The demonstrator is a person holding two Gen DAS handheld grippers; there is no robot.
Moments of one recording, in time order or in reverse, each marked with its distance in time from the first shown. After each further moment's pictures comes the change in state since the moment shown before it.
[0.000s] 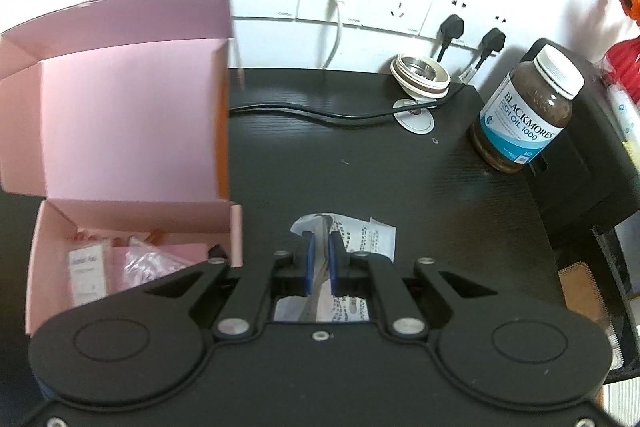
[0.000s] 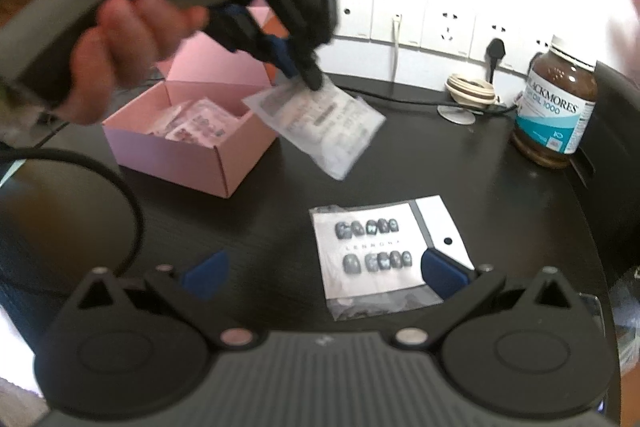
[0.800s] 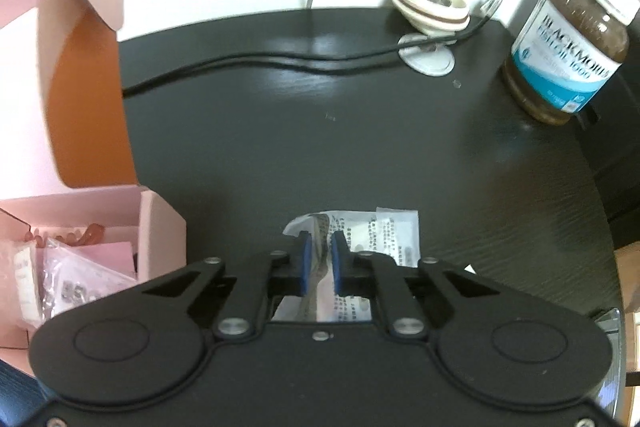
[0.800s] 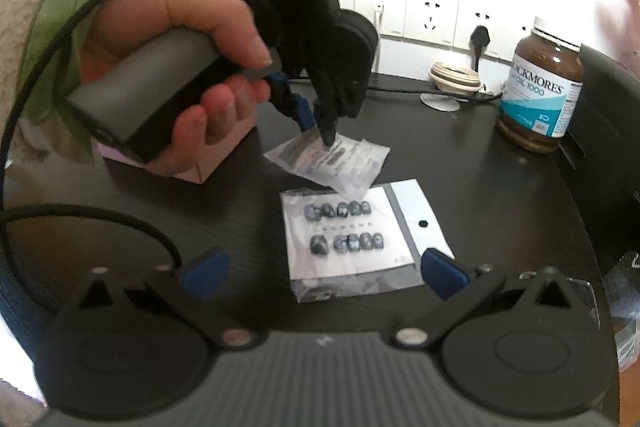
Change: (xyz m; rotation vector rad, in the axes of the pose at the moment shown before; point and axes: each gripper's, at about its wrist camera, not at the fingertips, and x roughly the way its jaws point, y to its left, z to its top) left arm 0.082 -0.044 -0.004 0.078 0.111 0.112; right arm 0.003 -0.023 -0.015 0.000 -0.008 0.015
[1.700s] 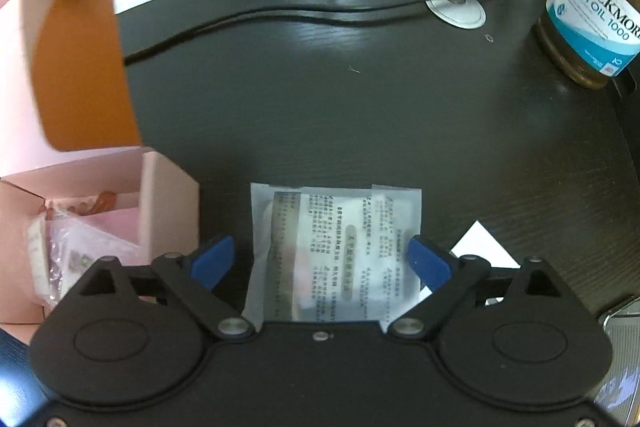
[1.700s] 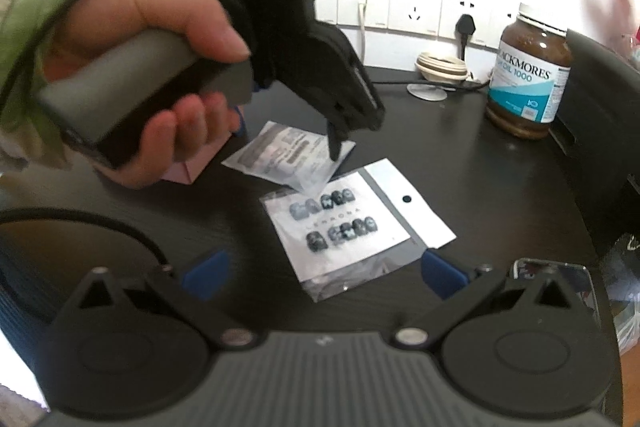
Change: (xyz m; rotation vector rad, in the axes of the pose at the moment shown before) left arm 0.027 -0.009 -0.004 0.001 0.143 0.106; right arm 0.001 -0.006 -0.001 0.045 0.014 -0.028
